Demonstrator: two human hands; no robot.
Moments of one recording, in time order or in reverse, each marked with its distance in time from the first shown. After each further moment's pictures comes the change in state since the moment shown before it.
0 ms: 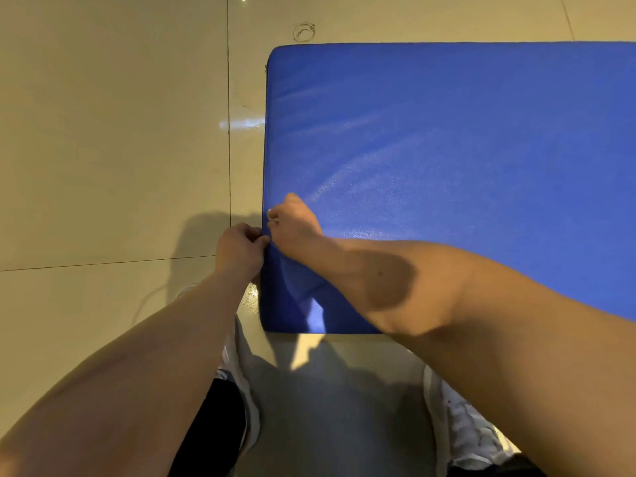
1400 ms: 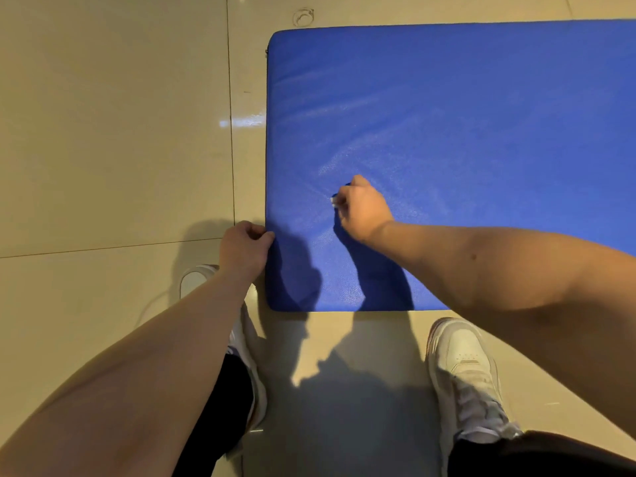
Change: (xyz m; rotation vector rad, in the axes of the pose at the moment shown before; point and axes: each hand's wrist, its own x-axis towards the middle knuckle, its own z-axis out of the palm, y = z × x) left_hand -0.032 -0.023 0.002 -0.118 -0.027 0.009; right_hand -0.048 0.089 -0.031 -0.051 0.121 0.114
